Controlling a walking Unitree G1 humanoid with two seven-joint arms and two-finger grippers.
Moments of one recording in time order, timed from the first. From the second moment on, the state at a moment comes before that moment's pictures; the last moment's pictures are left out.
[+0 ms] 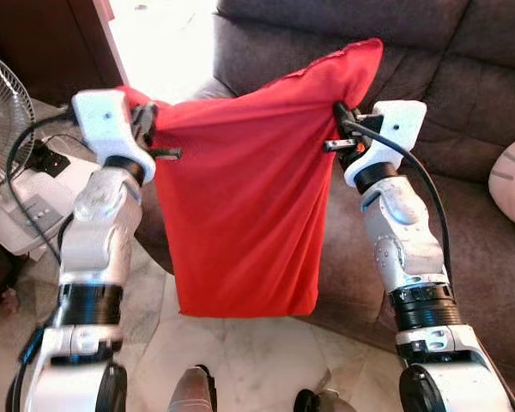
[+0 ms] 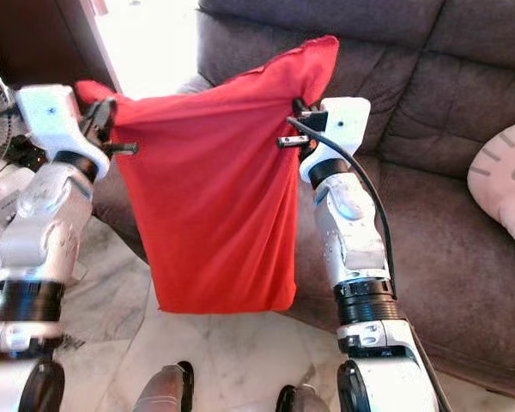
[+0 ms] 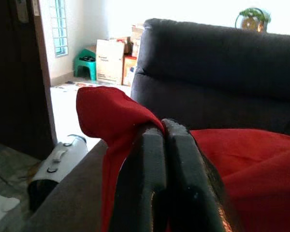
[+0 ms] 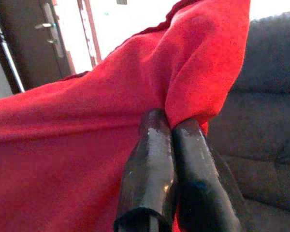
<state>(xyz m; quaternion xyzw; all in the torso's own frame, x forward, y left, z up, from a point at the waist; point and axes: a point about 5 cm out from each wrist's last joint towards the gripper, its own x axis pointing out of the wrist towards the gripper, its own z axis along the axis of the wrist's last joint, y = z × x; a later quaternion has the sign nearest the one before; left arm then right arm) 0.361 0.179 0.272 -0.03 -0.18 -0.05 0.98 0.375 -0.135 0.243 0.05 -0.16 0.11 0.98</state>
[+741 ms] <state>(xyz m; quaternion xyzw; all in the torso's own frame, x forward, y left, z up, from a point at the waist) 0.372 0.176 0.282 -0.01 -0.19 -0.05 0.98 0.382 -0.135 0.248 0.05 -0.16 0.09 0.98</state>
